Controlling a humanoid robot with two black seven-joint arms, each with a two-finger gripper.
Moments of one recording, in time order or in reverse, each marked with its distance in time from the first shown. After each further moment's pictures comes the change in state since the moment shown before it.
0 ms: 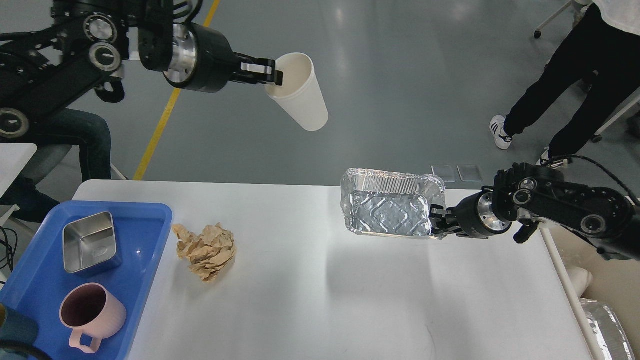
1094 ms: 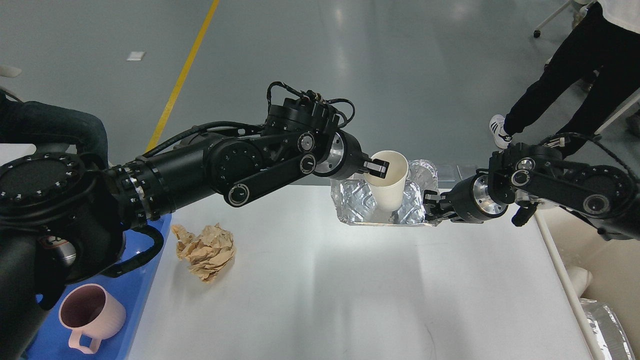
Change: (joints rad) left arm 0.049 -0.553 0.272 0.390 0.033 0.182 -0.004; right arm 0.109 -0.002 -0.074 0.024 0.053 0.017 0.000
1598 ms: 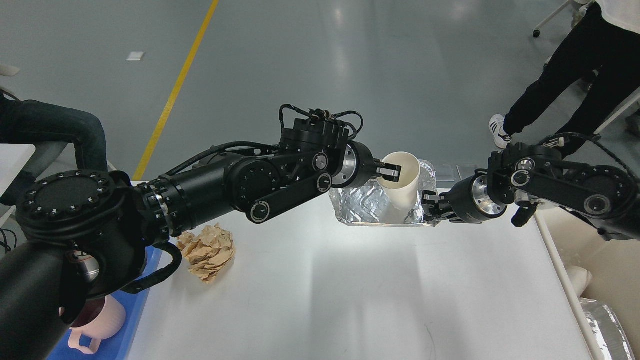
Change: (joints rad) left arm 0.044 -0.078 0.000 0.057 -0.003 0.124 -0.005; right arm 0.002 -0.005 0.001 0.014 0.000 -0.002 0.000
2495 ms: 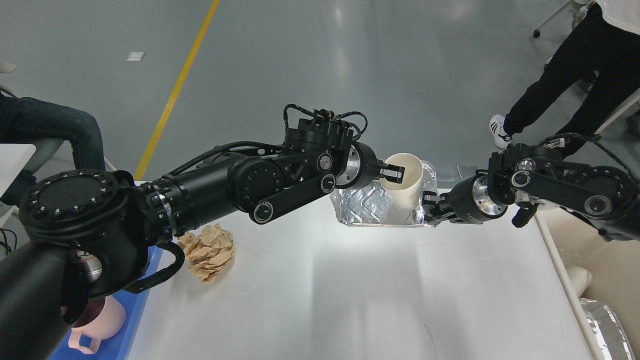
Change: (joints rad) left arm -0.007 -0.007 0.001 0.001 0.003 -0.009 0.012; right arm -0.001 -0.001 -0.001 0.000 0.000 -0.002 0.000
